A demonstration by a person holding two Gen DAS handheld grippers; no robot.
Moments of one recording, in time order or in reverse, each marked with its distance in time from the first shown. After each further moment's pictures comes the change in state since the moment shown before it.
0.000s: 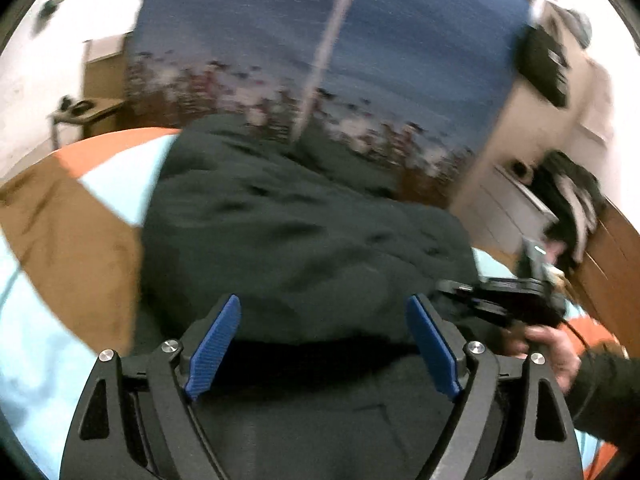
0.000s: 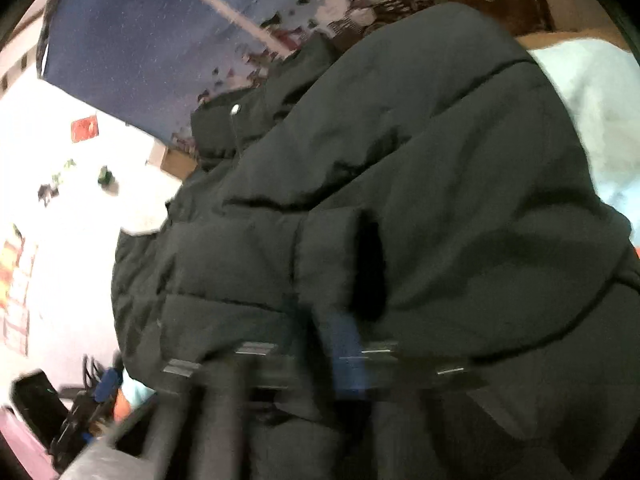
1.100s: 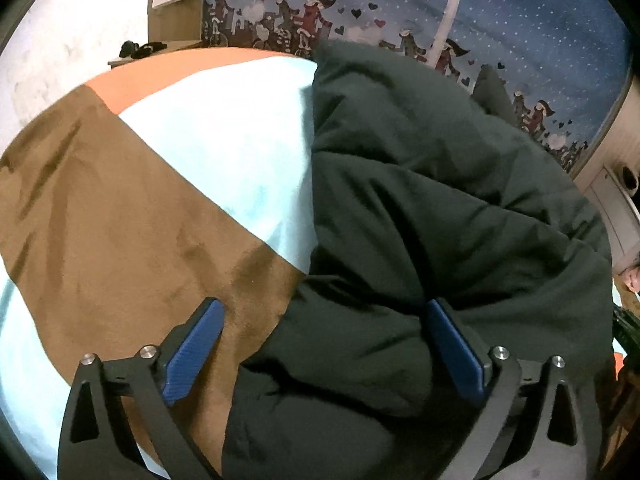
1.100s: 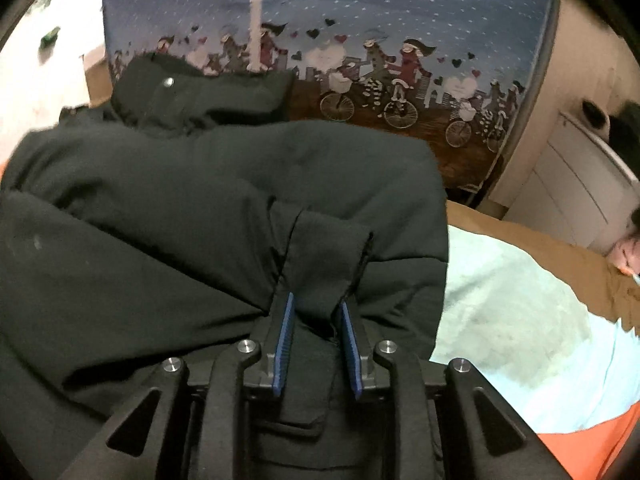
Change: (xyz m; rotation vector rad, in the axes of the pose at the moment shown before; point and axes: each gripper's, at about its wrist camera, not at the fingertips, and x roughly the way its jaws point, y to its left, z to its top) left arm 0.116 0.122 0.012 -0.103 0.172 0.287; right arm 0.038 0.008 0.007 -0.642 -0.129 -0.721
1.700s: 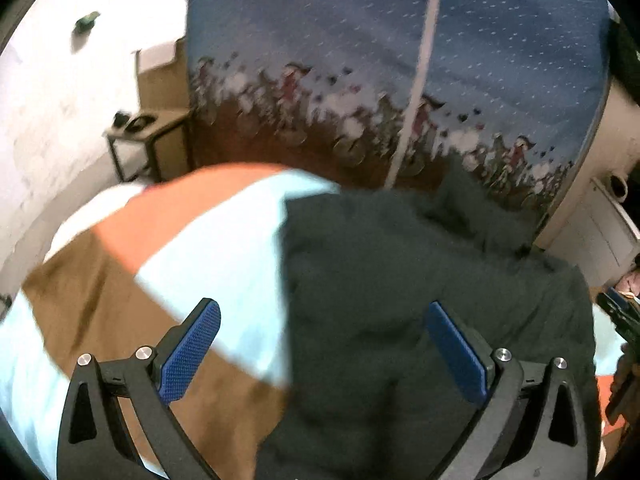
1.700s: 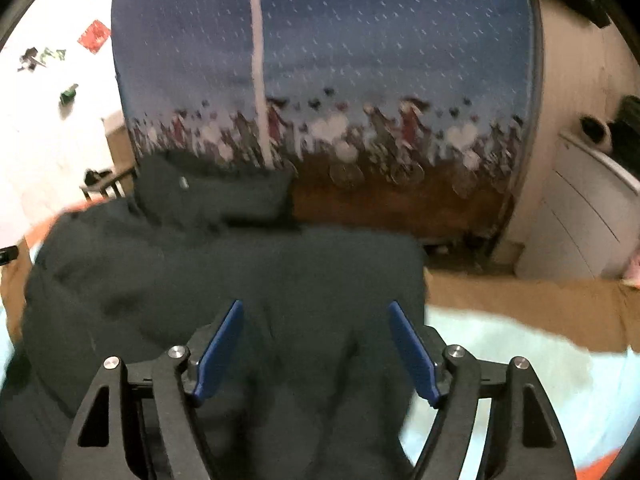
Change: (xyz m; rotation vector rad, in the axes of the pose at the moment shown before) left arm -0.061 -0.045 0.097 0.099 -0.157 0.008; right arm -0.042 -0.025 0.066 0.088 -0.228 0.155
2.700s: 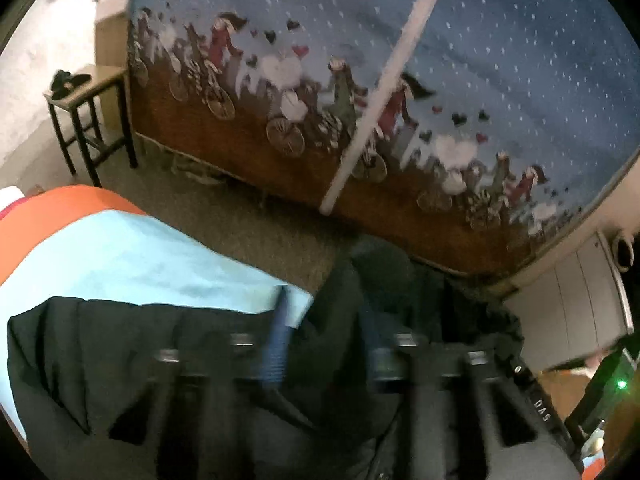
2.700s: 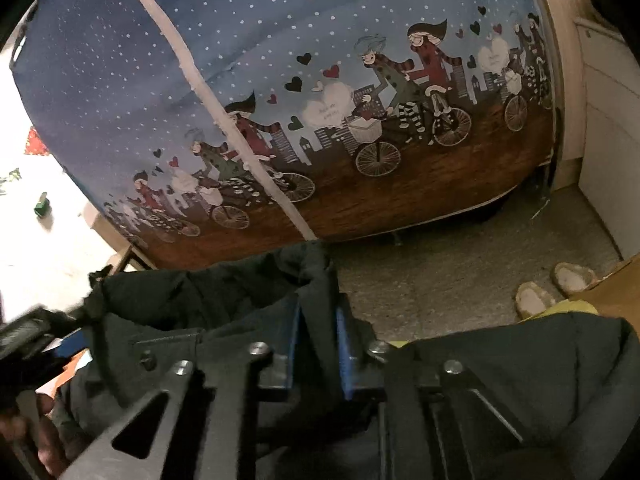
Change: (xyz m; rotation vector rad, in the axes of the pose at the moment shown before) left arm 0.193 -0.103 0.129 -0.171 0.167 -0.092; right arm 0.177 -0.003 0.070 0.417 0.058 0.130
